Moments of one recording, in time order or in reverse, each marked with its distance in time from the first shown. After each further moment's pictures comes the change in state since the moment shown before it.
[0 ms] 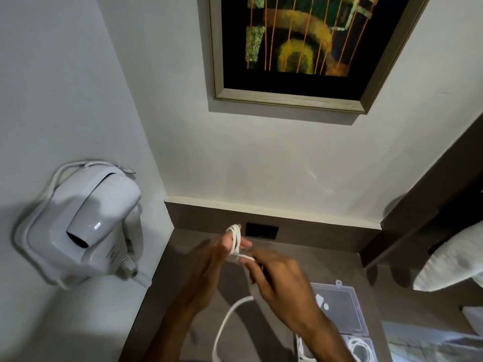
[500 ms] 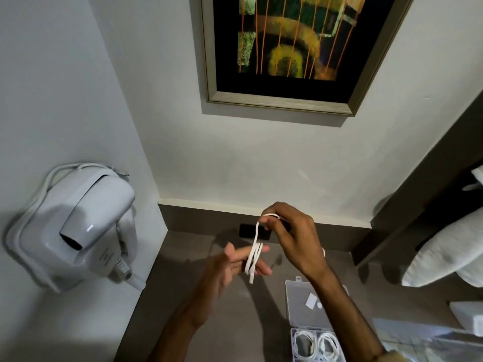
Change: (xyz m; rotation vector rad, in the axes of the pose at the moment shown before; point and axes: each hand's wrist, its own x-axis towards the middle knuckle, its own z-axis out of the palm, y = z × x) left_hand -0.006 0.024 0.018 -0.186 -0.352 -0.053; right_hand 0.055 0.050 -0.034 0.225 0.222 -0.021
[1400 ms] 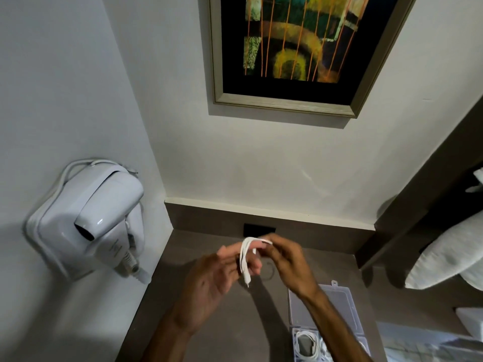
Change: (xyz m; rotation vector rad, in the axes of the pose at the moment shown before) left_hand -0.029 -0.012 -0.004 -0.276 -0.073 0.169; right_hand -0.053 0.027 0.032 0.352 -0.183 0.225
